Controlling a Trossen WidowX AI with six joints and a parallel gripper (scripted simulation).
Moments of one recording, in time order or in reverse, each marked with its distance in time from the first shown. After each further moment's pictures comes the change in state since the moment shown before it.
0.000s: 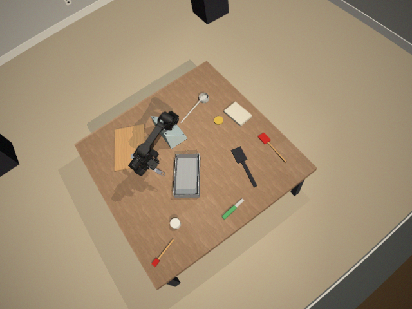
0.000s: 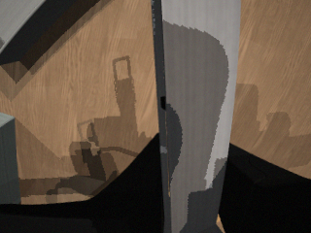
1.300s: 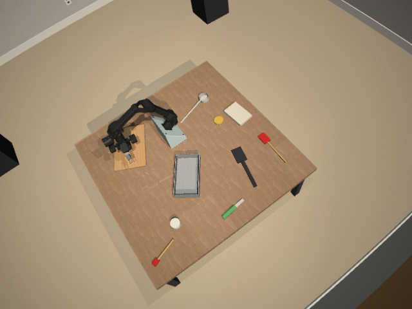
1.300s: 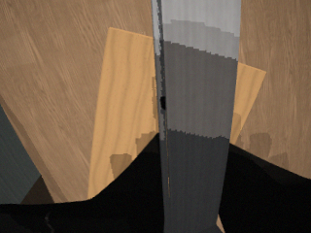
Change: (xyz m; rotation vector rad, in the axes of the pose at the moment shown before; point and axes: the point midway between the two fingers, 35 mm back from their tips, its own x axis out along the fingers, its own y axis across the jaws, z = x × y) arm -0.023 0.023 -0.223 0.560 0.013 -0.028
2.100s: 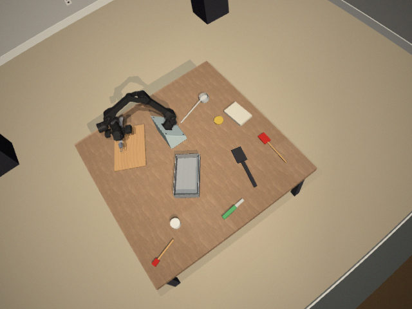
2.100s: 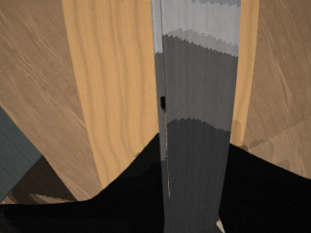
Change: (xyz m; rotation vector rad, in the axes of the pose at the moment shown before) arm 0.020 0.001 -0.129 0.311 0.018 0.039
